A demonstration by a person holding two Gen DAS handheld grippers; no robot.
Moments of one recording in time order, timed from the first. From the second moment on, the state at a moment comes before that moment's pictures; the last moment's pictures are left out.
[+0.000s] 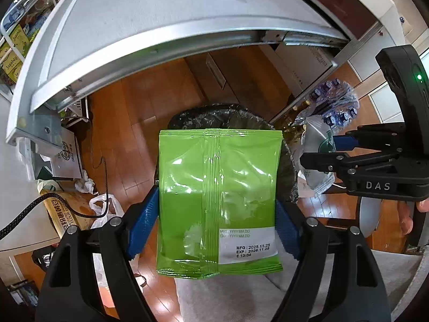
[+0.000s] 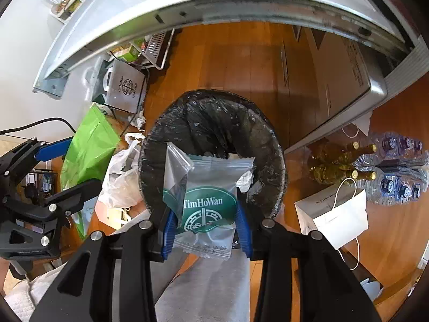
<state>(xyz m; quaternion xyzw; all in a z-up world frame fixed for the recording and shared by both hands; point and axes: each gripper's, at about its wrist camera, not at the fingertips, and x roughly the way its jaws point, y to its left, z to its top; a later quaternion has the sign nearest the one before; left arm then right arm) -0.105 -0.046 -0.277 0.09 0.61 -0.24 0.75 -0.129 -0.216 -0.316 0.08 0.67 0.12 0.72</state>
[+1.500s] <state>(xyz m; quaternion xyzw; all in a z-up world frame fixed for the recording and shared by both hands) -0.083 0.014 -0.179 0.01 0.52 -0.23 0.82 -0.002 -0.188 -0.195 0.04 0.53 0.03 0.85</state>
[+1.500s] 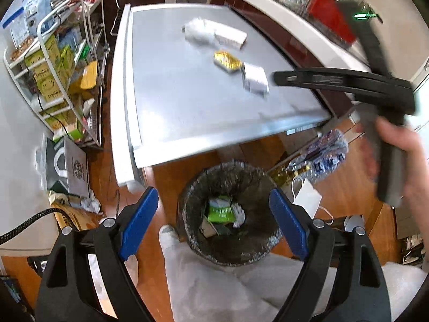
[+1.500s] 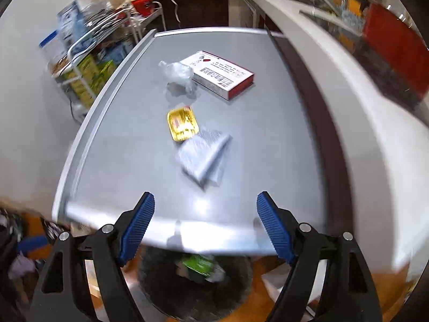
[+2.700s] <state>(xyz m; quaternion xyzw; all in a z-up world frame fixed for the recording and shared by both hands) 0.110 -0.109 -0.219 0.24 0.48 -0.39 0.75 0.042 -0.227 -0.235 0.13 0.56 -0.04 0.81</state>
